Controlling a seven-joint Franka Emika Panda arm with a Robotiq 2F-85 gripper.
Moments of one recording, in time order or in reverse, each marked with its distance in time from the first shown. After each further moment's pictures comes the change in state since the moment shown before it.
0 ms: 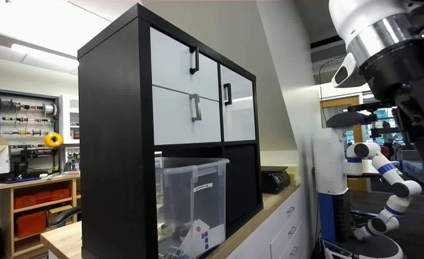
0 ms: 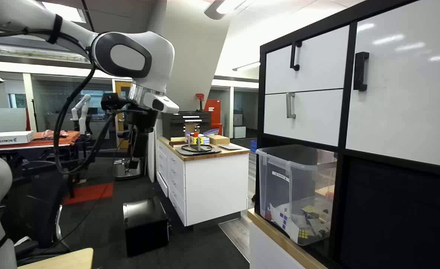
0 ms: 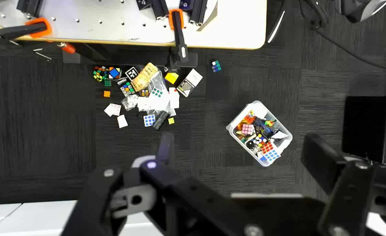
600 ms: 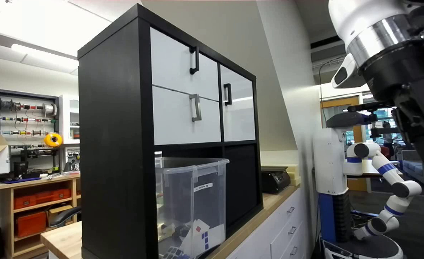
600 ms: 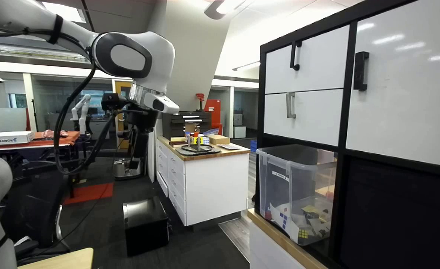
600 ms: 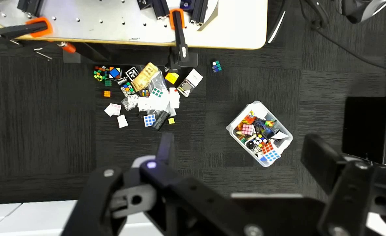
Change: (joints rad) arm -0.004 0.002 0.003 0.000 0.000 0.001 -0.006
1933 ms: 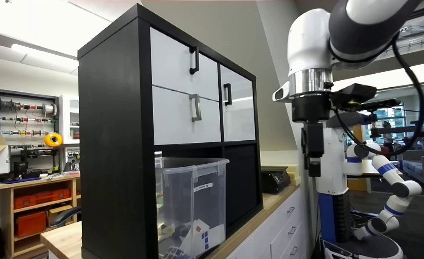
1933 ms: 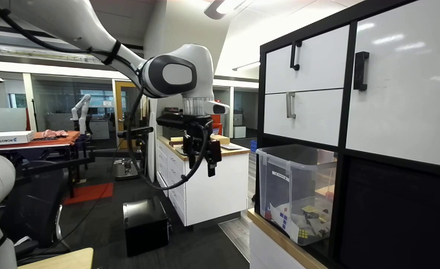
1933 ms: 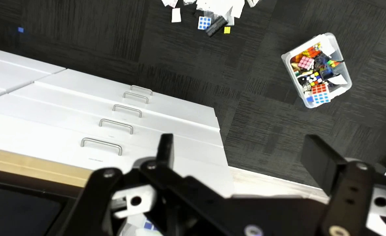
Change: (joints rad) arm -0.060 0.332 -0.082 0.144 -0.264 0.449 -0.298
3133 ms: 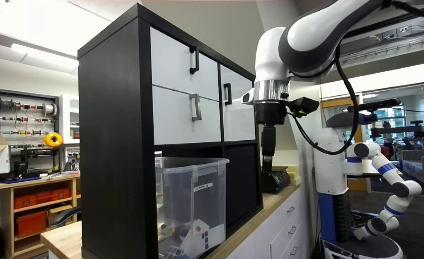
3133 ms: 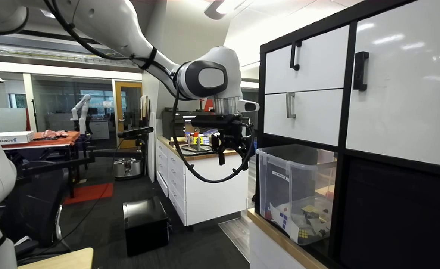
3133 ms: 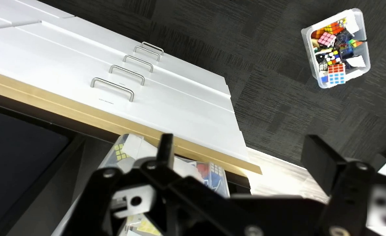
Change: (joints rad) arm -0.019 0.249 -0.027 0.247 -0.017 0.082 -0.142
